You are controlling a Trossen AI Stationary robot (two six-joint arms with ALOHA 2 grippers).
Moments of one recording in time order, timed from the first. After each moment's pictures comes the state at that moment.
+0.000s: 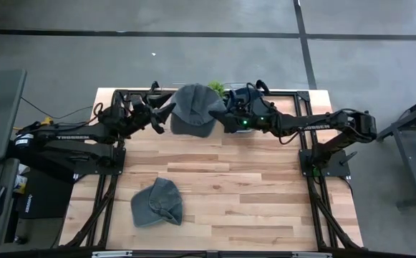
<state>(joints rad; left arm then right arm) 0.19 0.85 0.53 0.64 -0.32 -0.24 -0.20 1.45 0.90 0.54 0.06 0.75</state>
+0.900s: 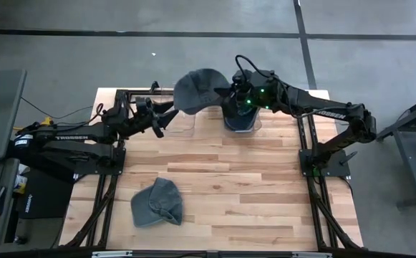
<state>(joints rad) 0.19 0.82 0.53 0.49 -0.24 -0.39 -0.25 1.45 1.46 -0.27 0.17 0.29</state>
